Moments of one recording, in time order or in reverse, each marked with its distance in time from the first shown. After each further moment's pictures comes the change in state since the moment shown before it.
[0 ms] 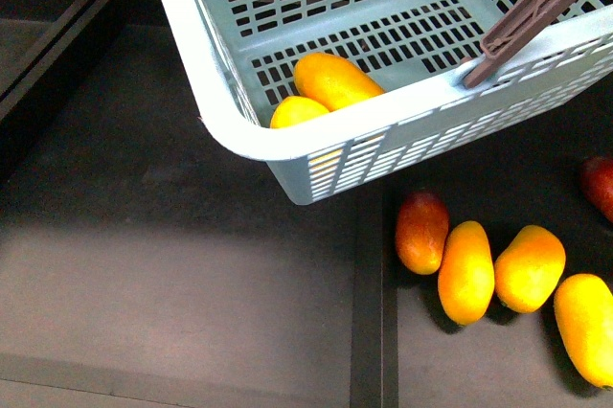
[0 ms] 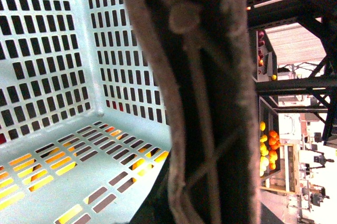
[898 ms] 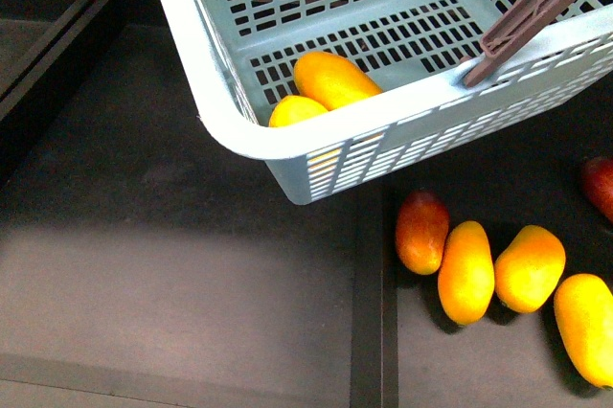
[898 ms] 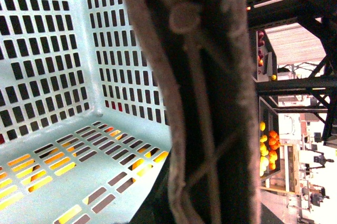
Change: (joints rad) left arm 0.000 0.000 0.000 0.000 0.000 0.000; right arm 0.000 -0.238 0.000 -0.242 0.000 -0.001
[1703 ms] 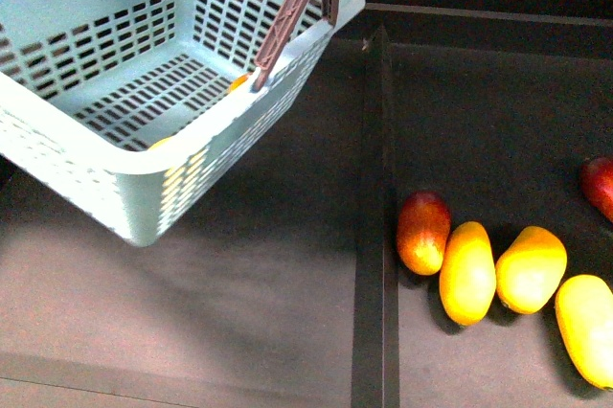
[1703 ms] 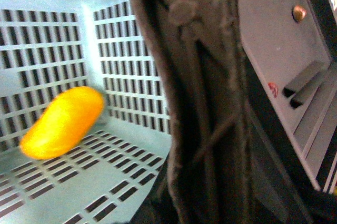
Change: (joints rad) left arm 0.236 0.187 0.117 -0.230 -0.542 -0.185; right arm 0.000 -0.001 0.000 -0.001 -0.001 0.000
